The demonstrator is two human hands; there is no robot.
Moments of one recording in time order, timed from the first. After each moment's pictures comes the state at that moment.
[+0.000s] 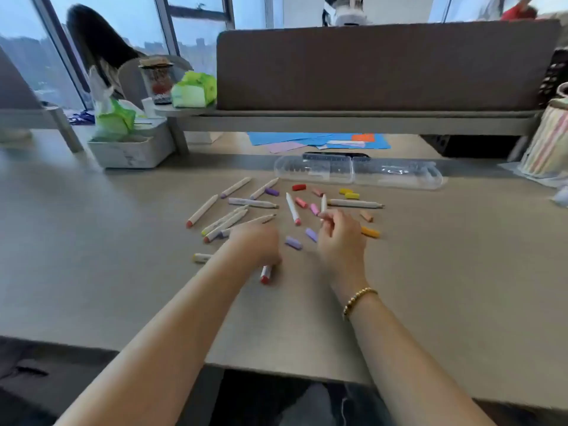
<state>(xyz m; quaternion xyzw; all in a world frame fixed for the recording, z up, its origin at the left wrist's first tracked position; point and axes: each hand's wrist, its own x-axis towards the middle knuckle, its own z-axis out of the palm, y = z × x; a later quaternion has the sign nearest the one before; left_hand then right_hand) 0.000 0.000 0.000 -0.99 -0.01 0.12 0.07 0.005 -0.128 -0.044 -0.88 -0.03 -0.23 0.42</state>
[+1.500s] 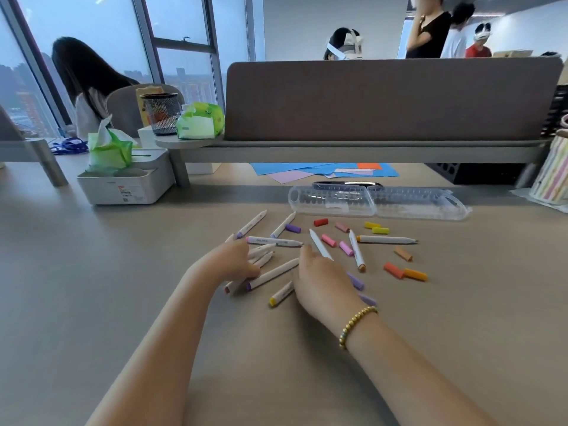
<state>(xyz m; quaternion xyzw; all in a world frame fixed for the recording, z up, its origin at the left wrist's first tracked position) 0.078 0.127 -0.015 -0.99 0.01 0.11 -0.10 0.018 -0.039 -0.010 -0.98 -0.13 -0.01 0.14</state>
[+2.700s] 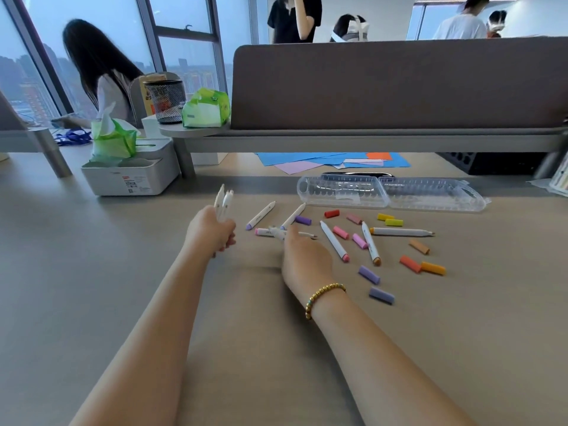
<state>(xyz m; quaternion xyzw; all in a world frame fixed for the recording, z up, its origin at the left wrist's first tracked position) 0.101 0.168 -0.015 -0.89 -0.18 -0.08 -0.40 0.052 0.004 -0.023 -0.98 -0.10 -0.06 0.14</state>
